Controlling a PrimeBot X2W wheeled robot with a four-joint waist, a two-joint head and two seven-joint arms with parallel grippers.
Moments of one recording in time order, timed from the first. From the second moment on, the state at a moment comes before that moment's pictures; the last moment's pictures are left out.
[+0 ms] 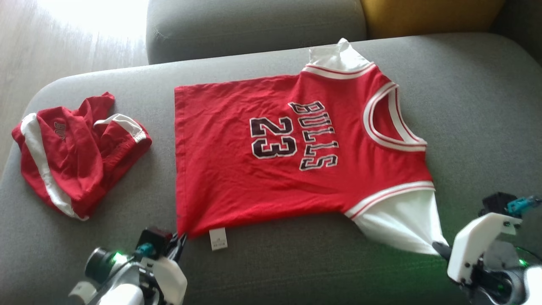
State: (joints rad) left arm -0.29 0.27 -0.70 0.78 -0.32 -0.05 -0.22; right arm -0.04 -0.08 -0.22 0.15 0.41 0.13 0.87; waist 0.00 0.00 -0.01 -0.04
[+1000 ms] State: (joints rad) left arm 0.04 0.50 -0.69 0.19 -0.45 0.00 0.05; right arm 0.18 -0.07 -0.25 -0.20 0.53 0.13 1.21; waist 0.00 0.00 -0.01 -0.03
